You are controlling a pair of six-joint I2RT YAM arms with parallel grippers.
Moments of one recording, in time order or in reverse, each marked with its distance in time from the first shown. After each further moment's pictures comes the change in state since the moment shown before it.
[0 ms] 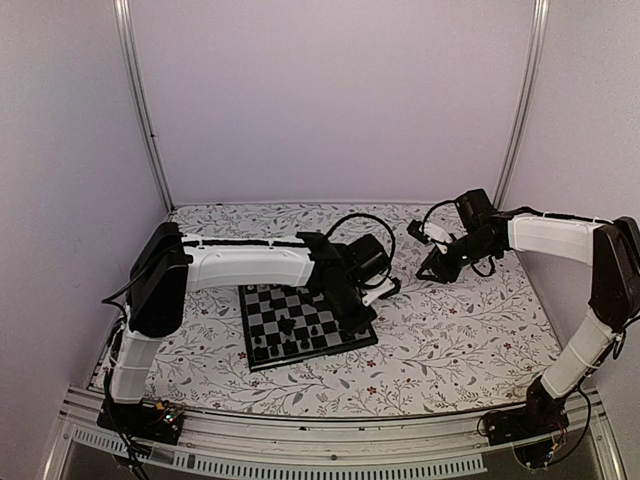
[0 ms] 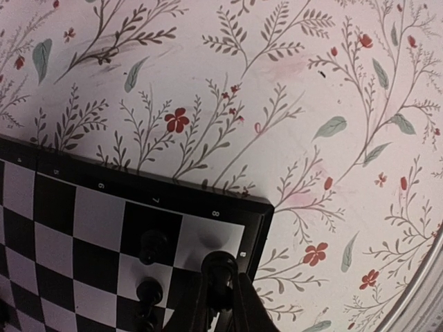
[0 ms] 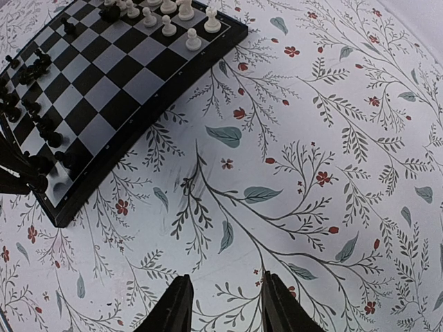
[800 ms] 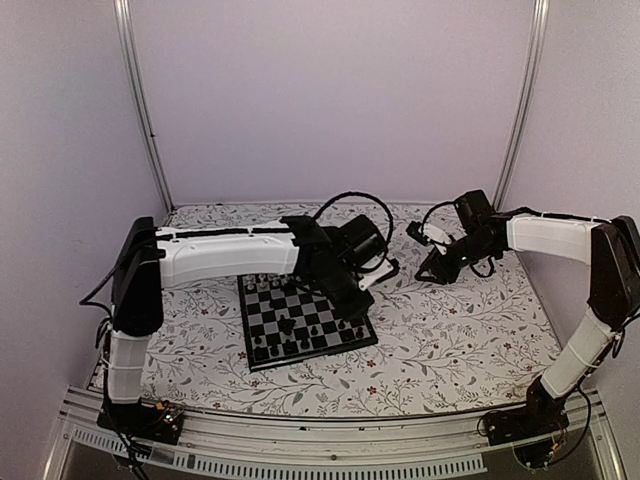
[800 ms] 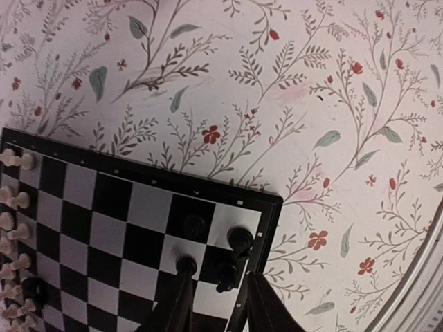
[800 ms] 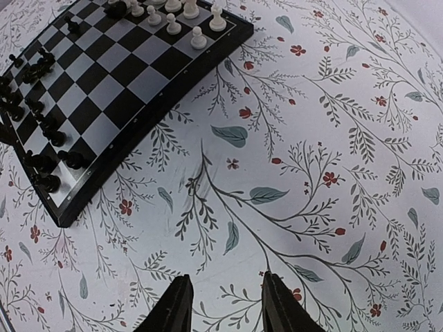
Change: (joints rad) left arm -0.002 -0.059 0.027 -0.037 -0.074 0.024; right arm 0.000 0.010 0.000 0.000 -0.016 0.000
